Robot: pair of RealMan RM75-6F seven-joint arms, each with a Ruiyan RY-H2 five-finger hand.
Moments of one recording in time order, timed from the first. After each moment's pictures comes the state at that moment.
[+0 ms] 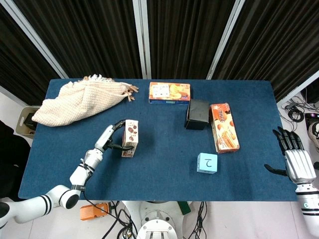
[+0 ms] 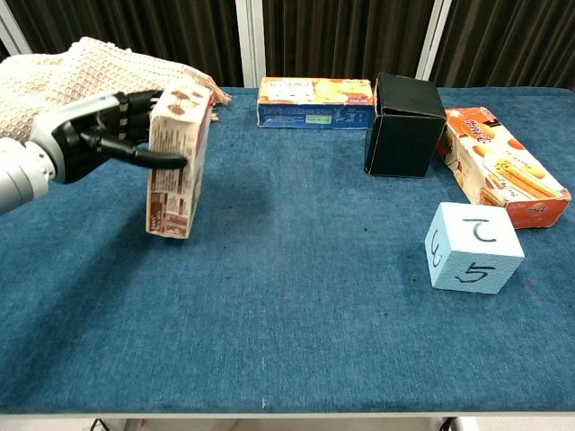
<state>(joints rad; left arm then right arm) -0.60 -1.67 -0.20 -1.24 1.42 0.96 -0.90 0.15 -1.14 0.06 -1.47 -1.53 1.43 0.16</state>
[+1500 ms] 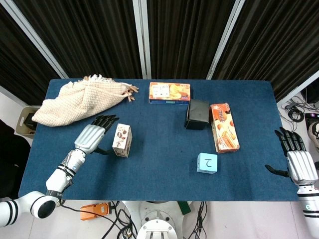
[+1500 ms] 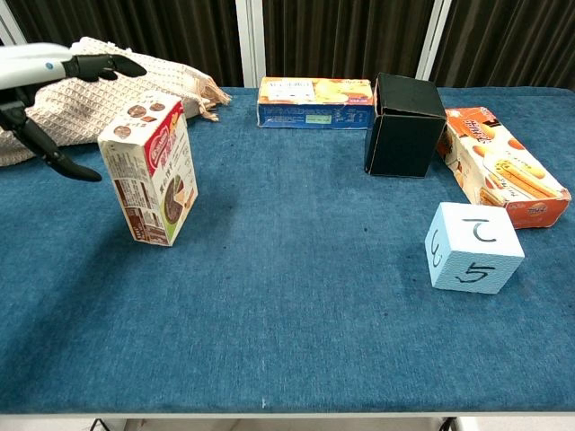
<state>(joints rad) -0.62 -1.27 -0.14 -1.74 1.20 0.99 0.19 0.14 -1.14 0.06 -1.46 -1.54 1.45 0.19</state>
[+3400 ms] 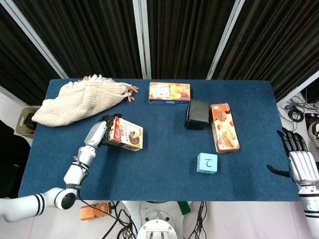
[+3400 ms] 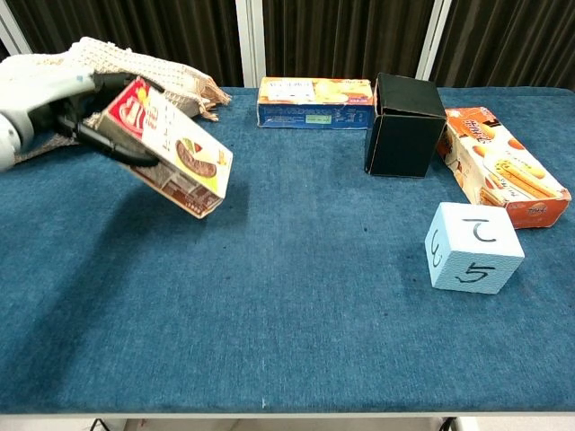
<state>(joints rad) -0.65 -1.56 -0.16 -1.44 1.12 1.04 -0.31 0.13 -1.15 0.07 -1.45 -1.53 1.45 0.21</state>
